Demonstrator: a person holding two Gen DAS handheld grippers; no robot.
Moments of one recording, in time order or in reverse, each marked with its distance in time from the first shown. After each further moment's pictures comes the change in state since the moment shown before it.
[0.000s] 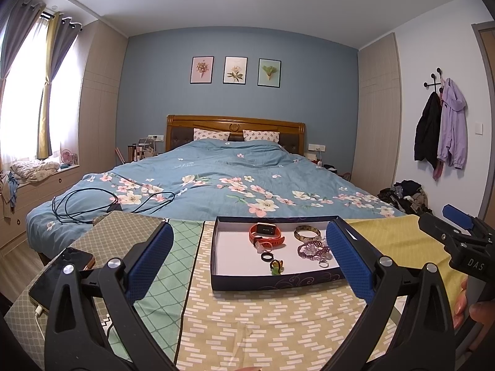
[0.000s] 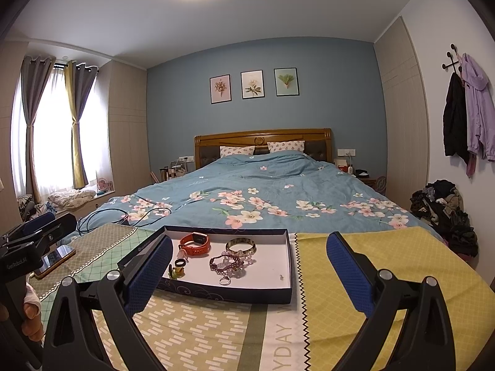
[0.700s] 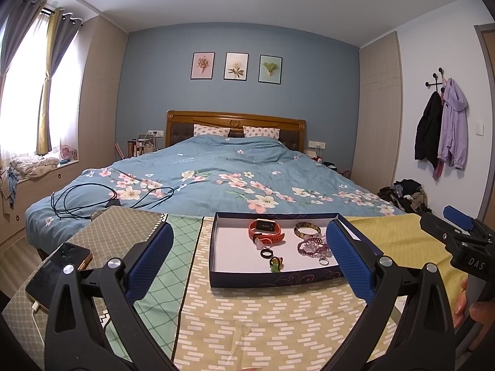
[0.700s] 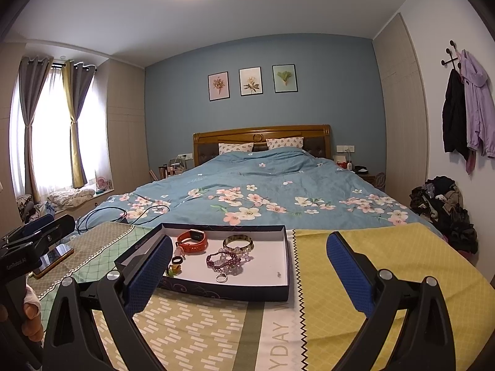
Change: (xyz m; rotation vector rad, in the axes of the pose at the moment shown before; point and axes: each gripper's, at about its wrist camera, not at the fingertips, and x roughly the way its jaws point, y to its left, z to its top) left arm 0.008 0.000 -0.003 -0.005 0.023 -0.001; right arm 0.002 -0.006 -0.002 0.006 0.015 -0.001
